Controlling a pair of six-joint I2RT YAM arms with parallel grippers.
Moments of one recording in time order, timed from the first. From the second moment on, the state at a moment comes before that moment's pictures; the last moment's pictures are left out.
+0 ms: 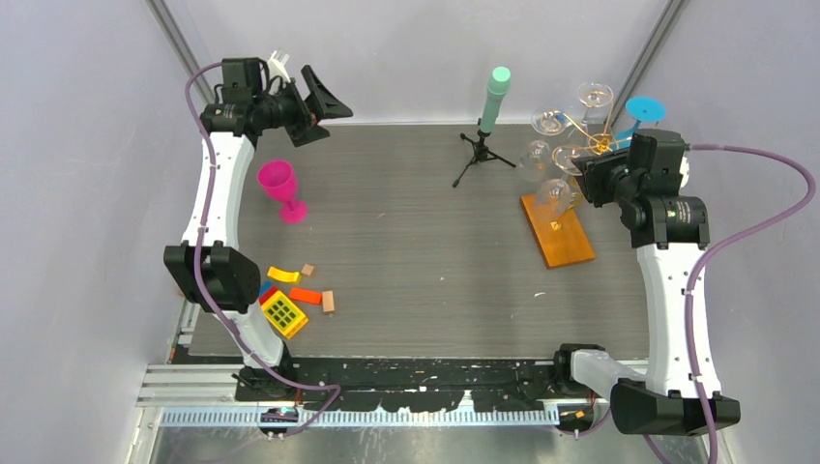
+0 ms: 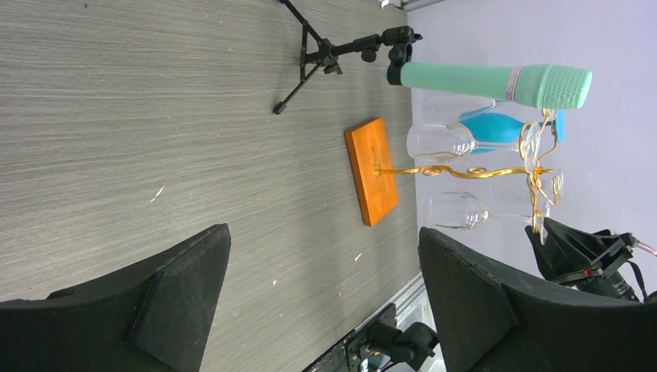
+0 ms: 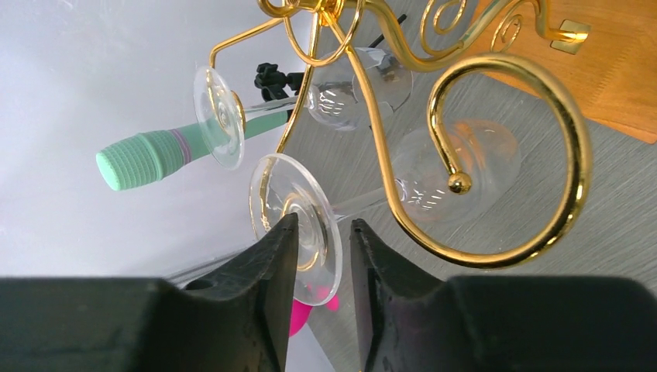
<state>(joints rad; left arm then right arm) -0.02 1.78 2.01 -0.80 0.68 -0.60 -0.05 1.09 1.46 -0.93 0.06 1.23</state>
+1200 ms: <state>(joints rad) -0.02 1.78 2.00 -0.80 0.68 -0.60 -0.06 1.03 1.40 -0.86 0.07 1.26</state>
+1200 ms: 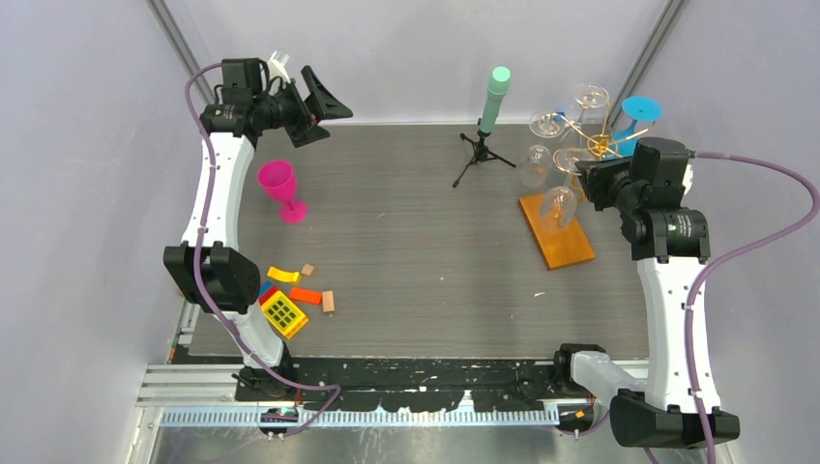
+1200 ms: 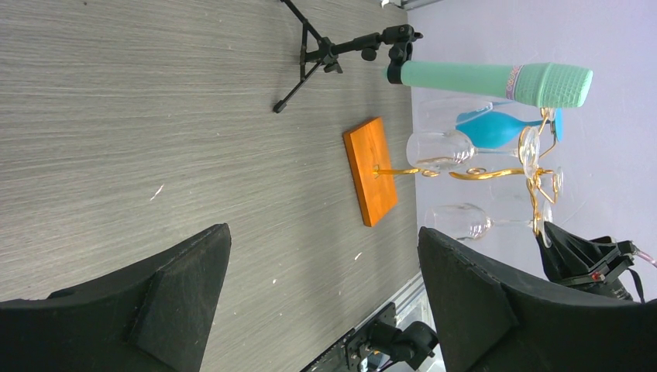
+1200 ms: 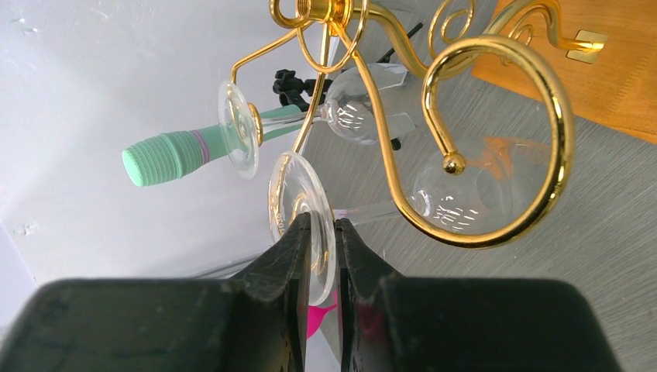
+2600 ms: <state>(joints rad) -0.02 1.78 1.98 -0.80 0.68 -0.60 -0.06 1.06 1.46 -0.95 0.07 1.20</state>
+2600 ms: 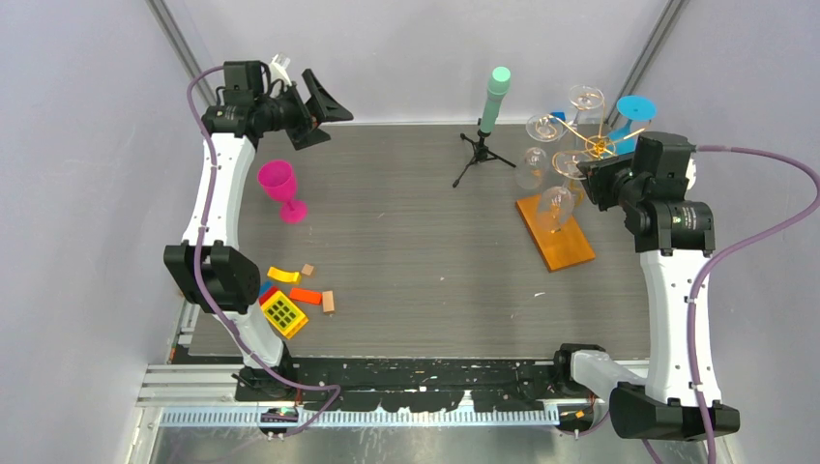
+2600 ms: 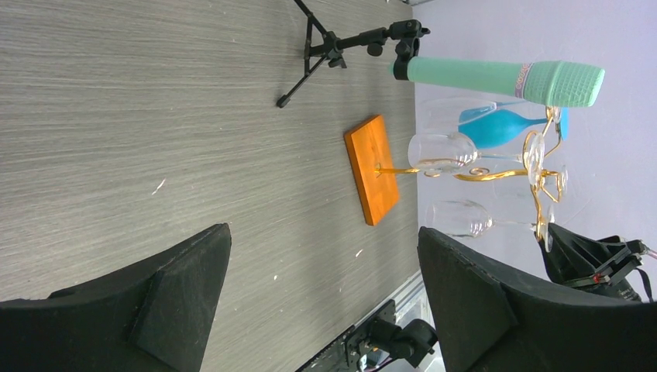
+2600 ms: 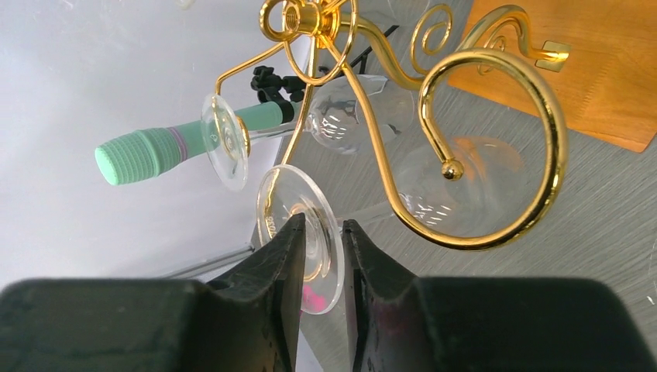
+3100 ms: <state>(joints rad) -0.02 1.78 1.97 -0.80 0.68 -0.60 -0.06 1.07 1.50 -0.93 0.05 1.17</state>
